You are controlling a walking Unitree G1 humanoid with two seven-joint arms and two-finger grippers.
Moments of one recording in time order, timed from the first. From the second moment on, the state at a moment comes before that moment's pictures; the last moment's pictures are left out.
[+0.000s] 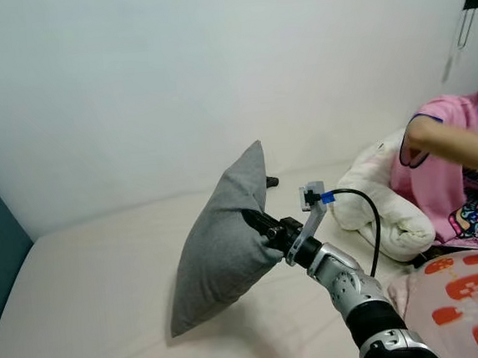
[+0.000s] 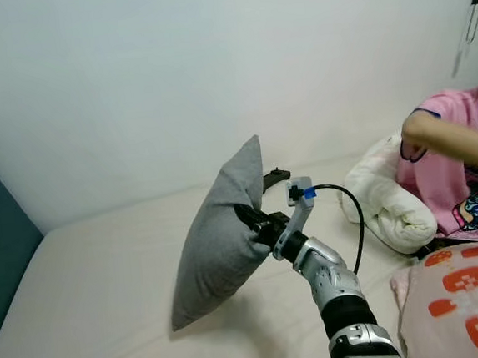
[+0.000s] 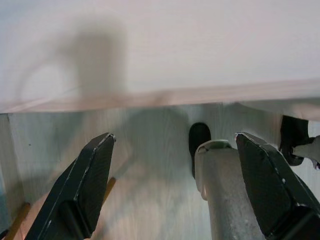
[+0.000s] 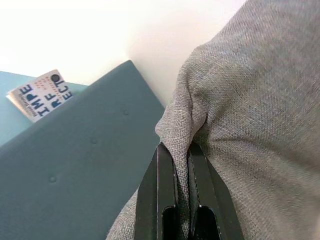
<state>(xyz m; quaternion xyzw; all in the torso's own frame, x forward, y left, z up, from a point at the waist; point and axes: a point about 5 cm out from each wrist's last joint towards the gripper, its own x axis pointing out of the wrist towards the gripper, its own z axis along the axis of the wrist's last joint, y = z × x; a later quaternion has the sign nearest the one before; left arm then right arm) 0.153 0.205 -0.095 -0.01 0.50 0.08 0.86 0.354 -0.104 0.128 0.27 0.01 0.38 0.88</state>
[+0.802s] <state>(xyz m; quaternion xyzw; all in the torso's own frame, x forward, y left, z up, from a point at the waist) 0.144 0.195 -0.100 -0.01 0.52 0.06 0.85 0.305 -0.049 0.069 0.19 0.12 0.45 0.86</state>
